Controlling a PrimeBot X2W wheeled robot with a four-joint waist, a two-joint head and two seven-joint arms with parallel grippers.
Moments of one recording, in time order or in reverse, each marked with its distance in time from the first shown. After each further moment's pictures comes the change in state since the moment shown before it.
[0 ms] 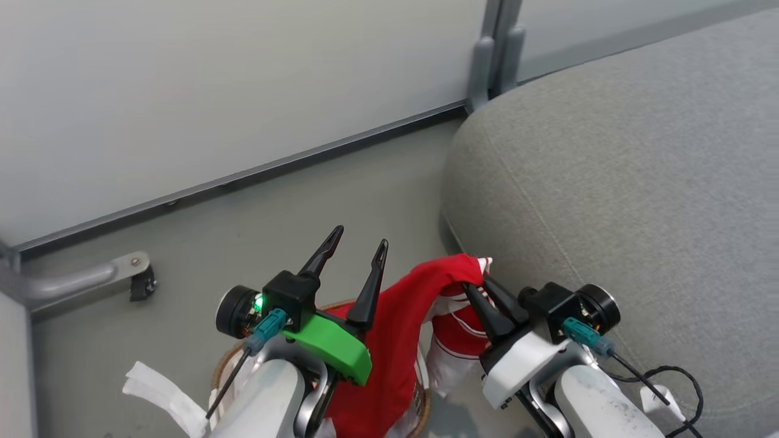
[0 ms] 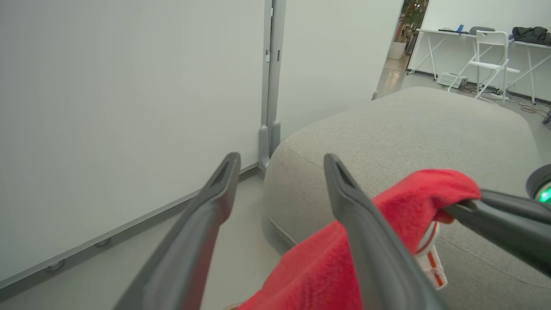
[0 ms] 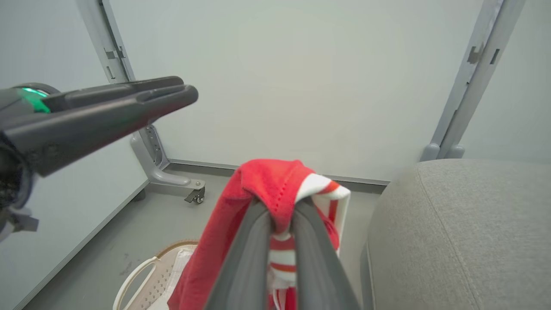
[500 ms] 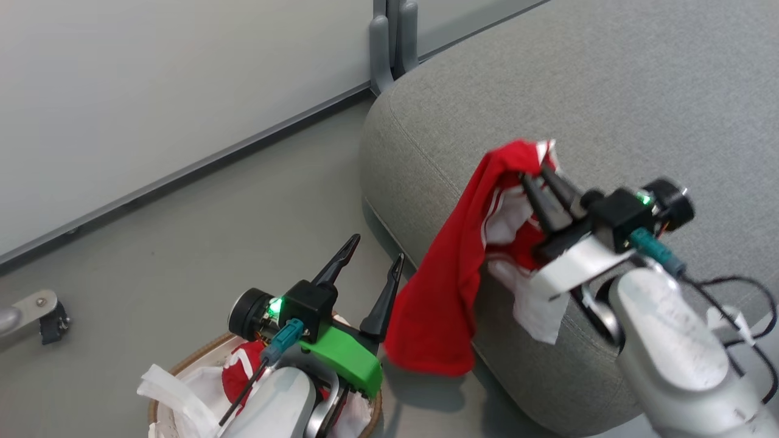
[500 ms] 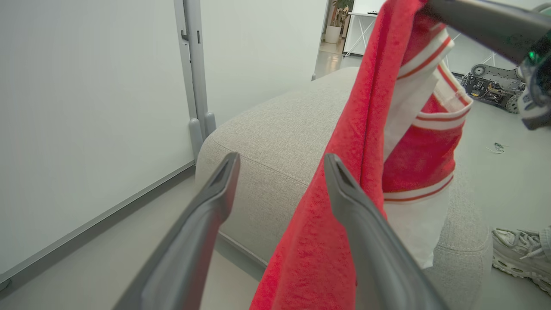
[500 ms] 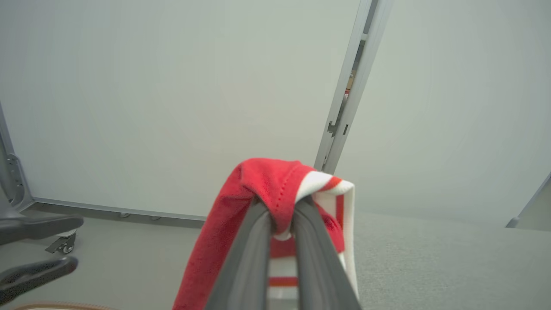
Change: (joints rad) left arm 0.017 0.001 -0.033 -0.017 0.031 -0.004 0.000; right arm -0.160 -0.089 -0.120 -0.097 -0.062 0.000 0.000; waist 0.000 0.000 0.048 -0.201
